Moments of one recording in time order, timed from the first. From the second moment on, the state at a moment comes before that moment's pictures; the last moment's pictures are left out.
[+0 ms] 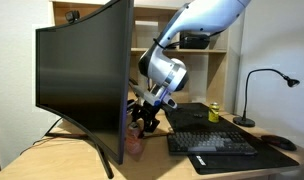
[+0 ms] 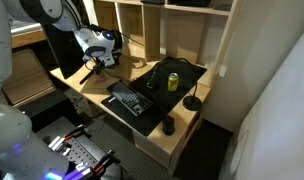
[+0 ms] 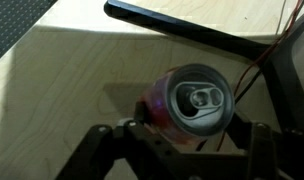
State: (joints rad) arm 0.30 0.58 0.22 -1.92 0.81 2.58 0.71
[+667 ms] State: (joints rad) arm 0.29 0.58 0.23 -1.91 0.92 2.56 0.71
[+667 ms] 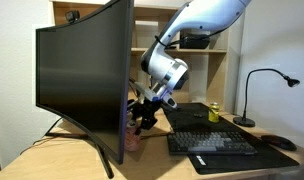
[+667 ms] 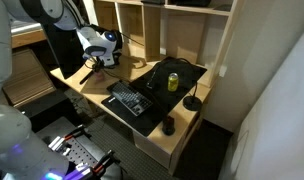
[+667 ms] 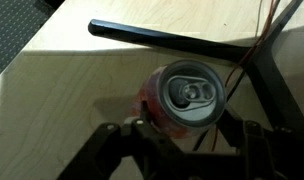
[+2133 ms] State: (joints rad) arm 0.11 0.25 0.01 -2.02 0.95 2.61 0.93
